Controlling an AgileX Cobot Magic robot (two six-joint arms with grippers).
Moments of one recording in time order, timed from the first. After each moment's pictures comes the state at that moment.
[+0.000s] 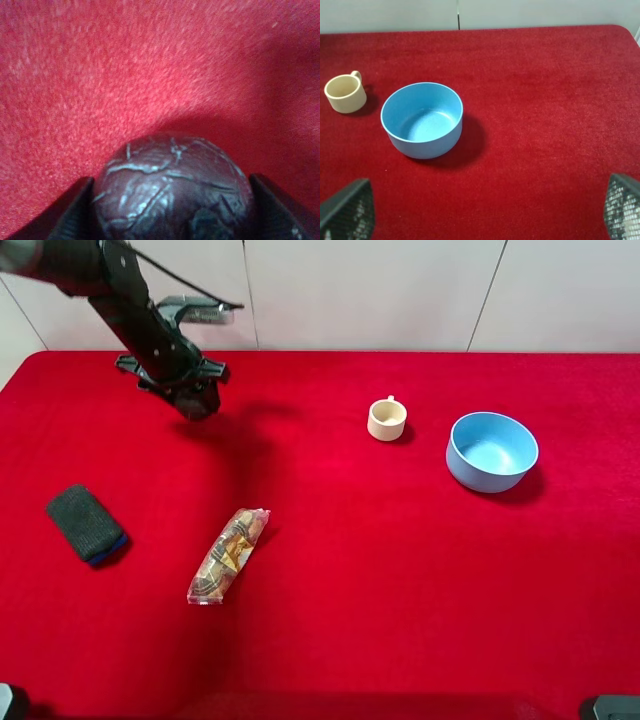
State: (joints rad) left arm -0.24 2.14 -1.45 -0.12 0.60 0.13; right arm -0.05 -0.01 -0.50 0.02 1.03 0.01
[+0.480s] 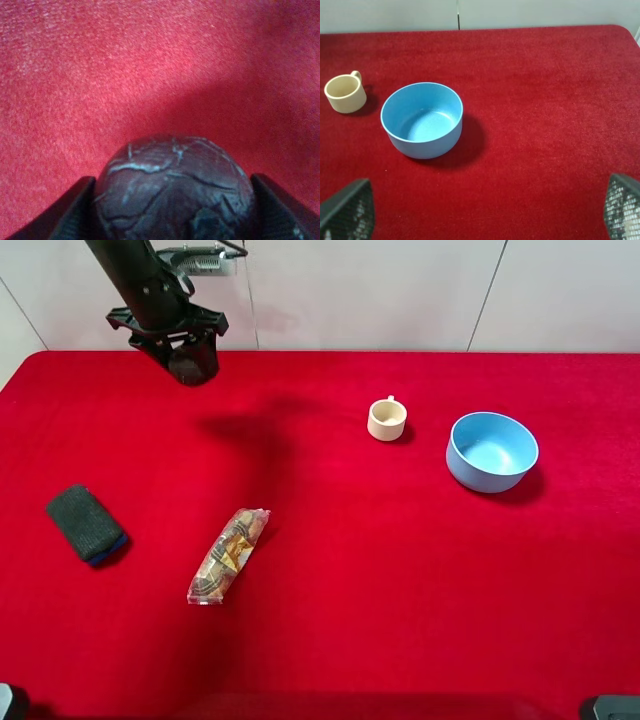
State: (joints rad) left arm -0.24 2.14 -1.73 -0.12 0.99 0.13; right arm -0.05 -0.01 -0.50 0.02 1.03 0.01
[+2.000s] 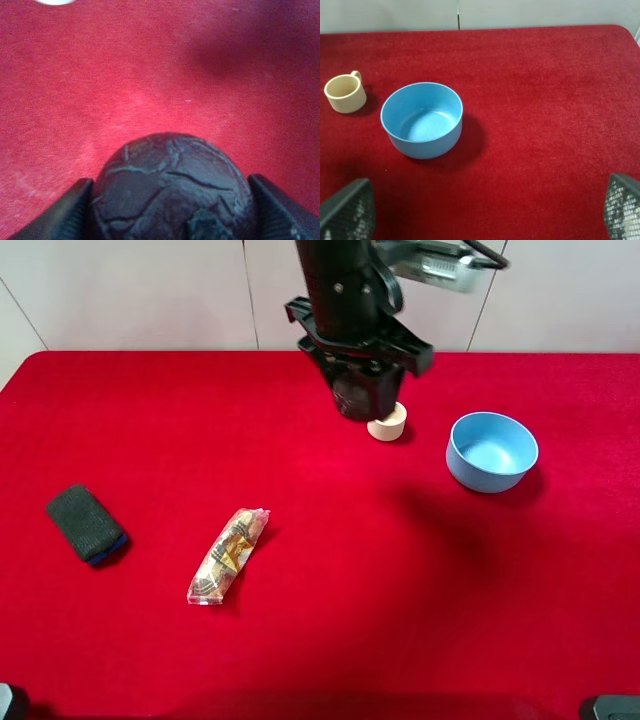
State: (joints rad) left arm -0.82 2.13 -1.95 -0.12 1.19 0.06; right arm -0.05 -0.01 -0.50 0.02 1.03 0.01
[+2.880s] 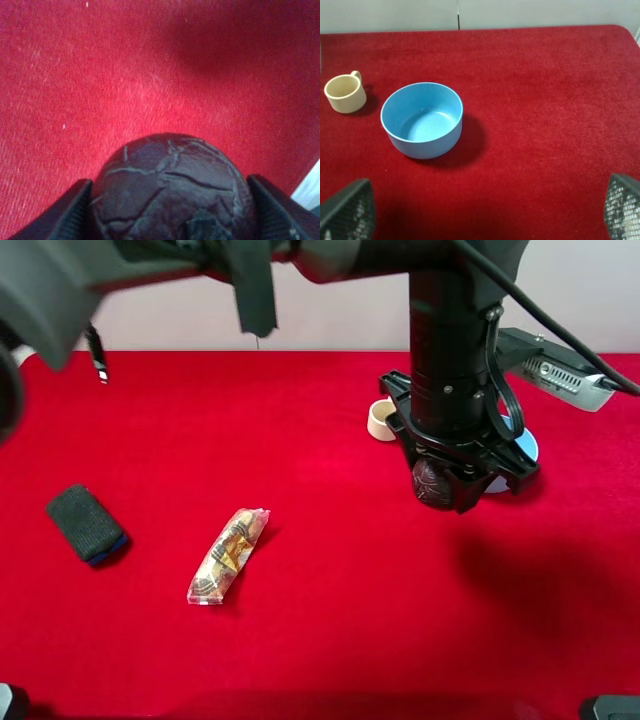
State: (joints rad) left arm -1.03 2.28 -2.06 -0.13 1.19 0.03; right arm -0.05 -0.01 -0.50 0.02 1.03 0.01
